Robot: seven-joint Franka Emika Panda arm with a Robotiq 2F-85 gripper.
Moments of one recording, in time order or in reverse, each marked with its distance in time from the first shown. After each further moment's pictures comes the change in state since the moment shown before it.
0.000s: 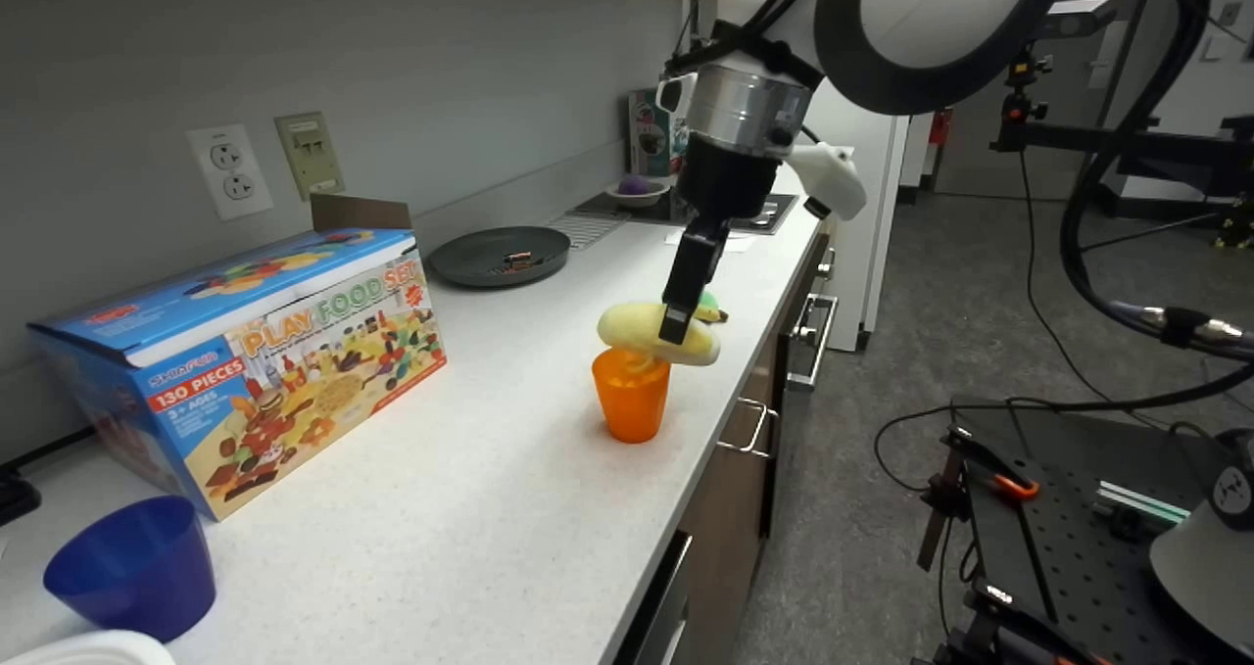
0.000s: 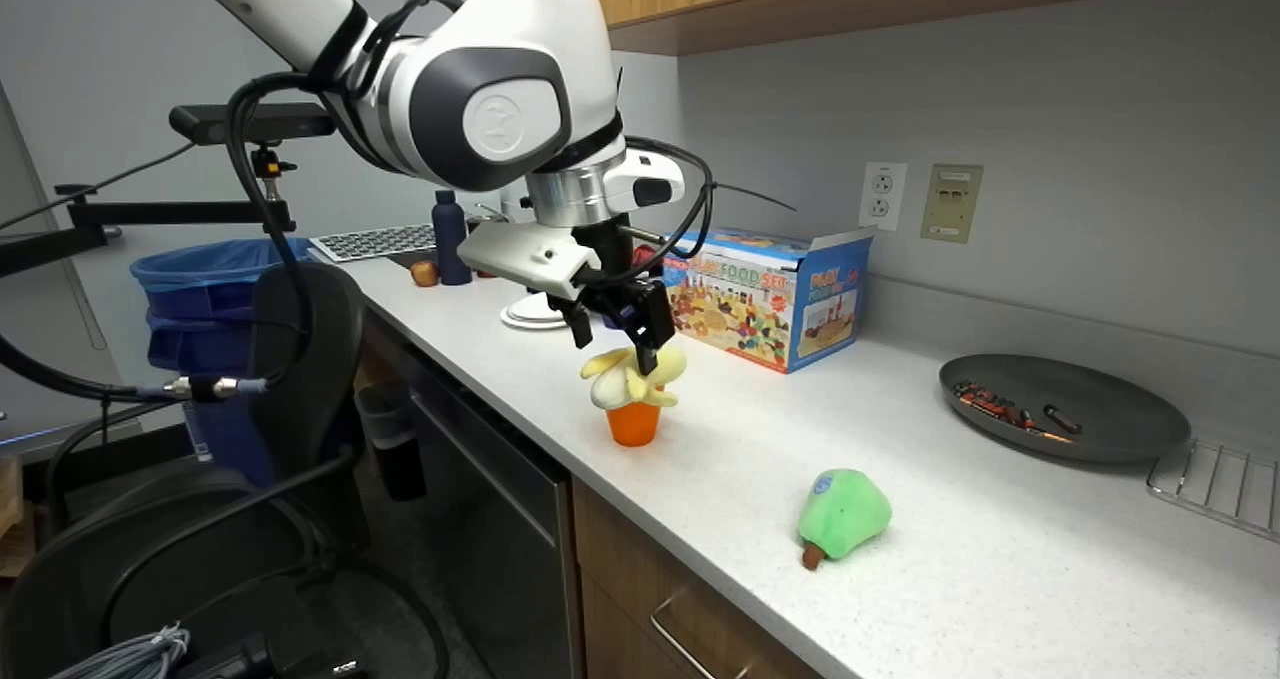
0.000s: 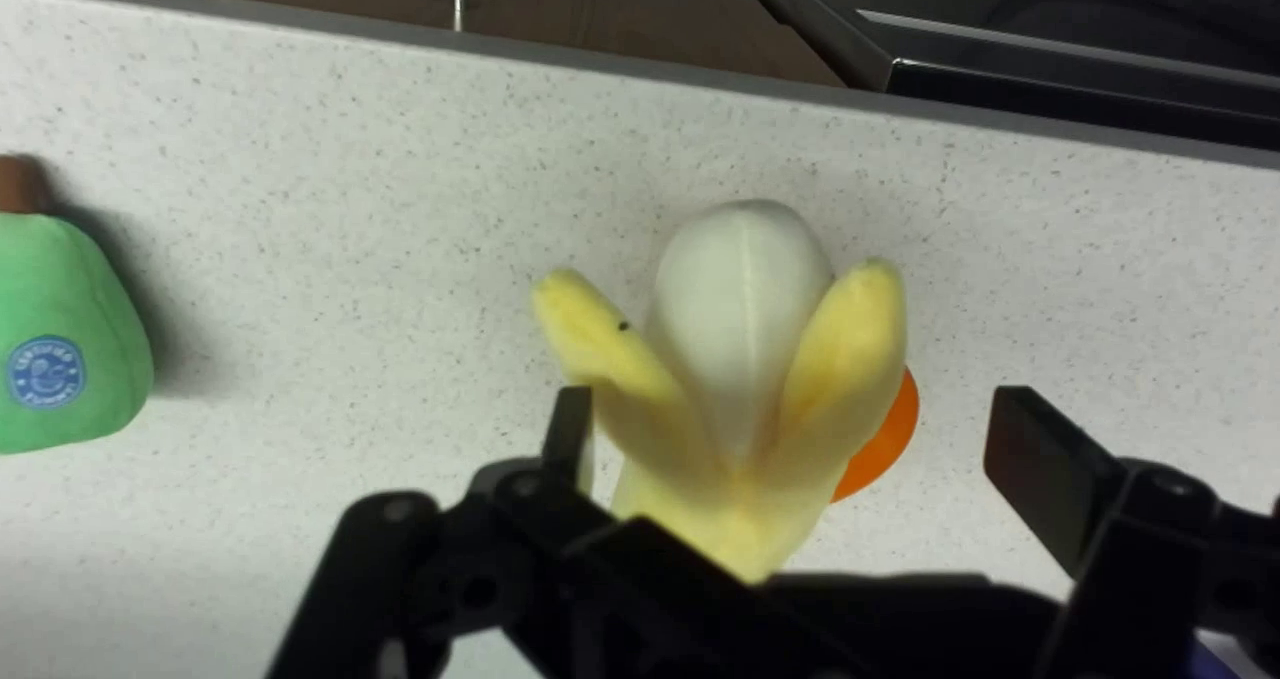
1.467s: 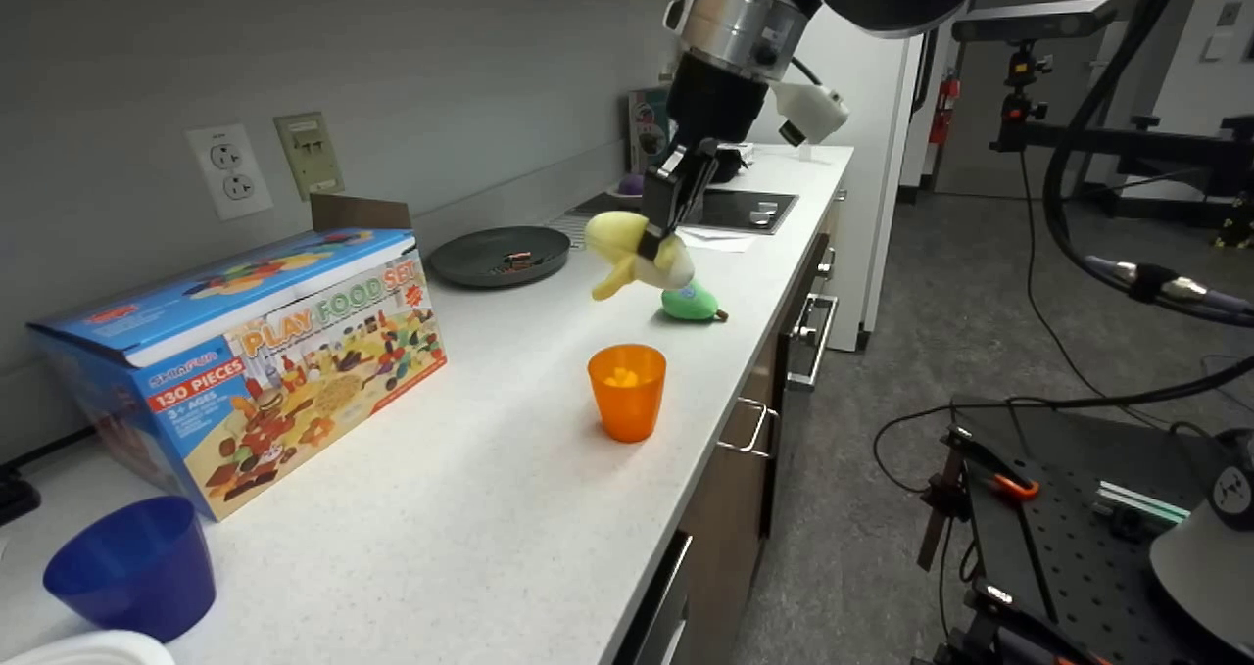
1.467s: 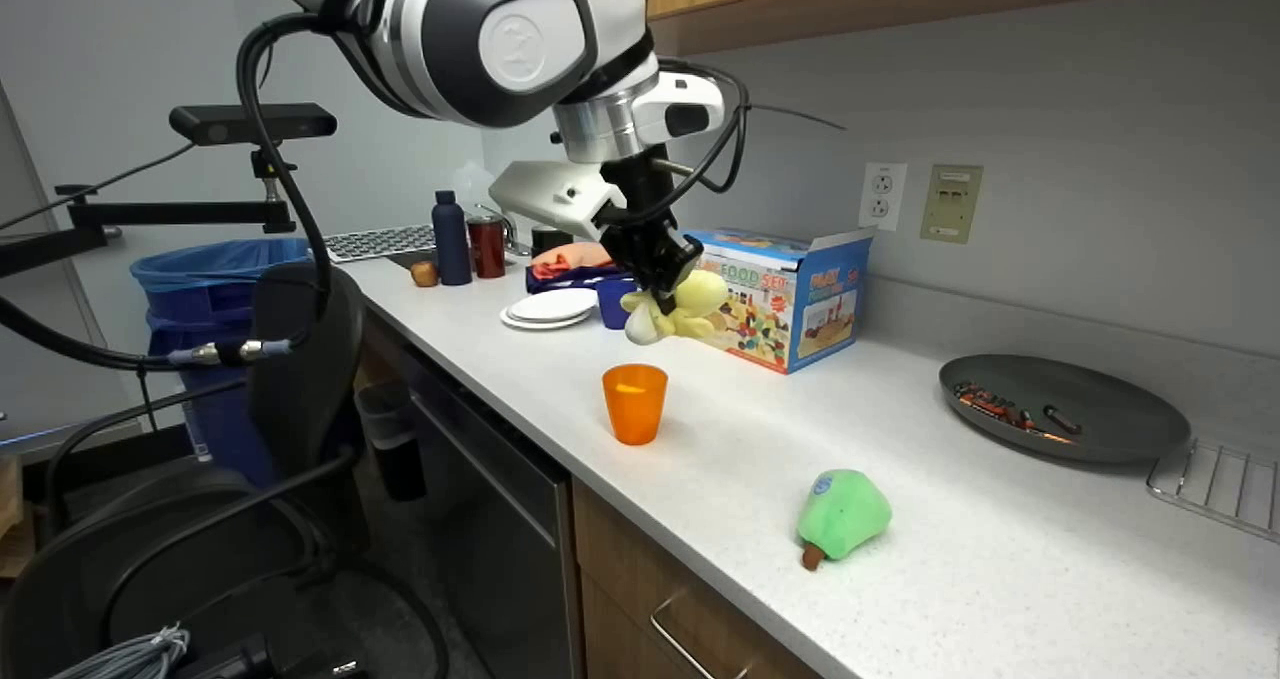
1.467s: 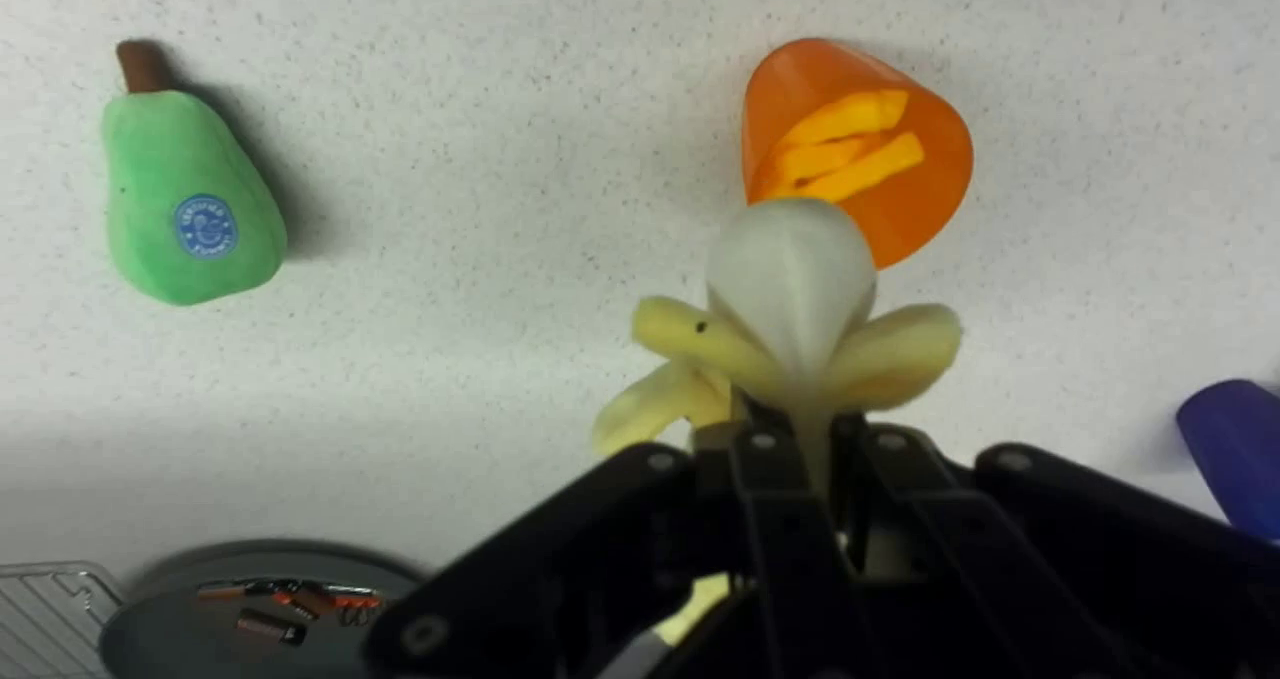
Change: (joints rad) arm -0.031 -0.055 -0.035 0.067 0.009 0.005 0.083
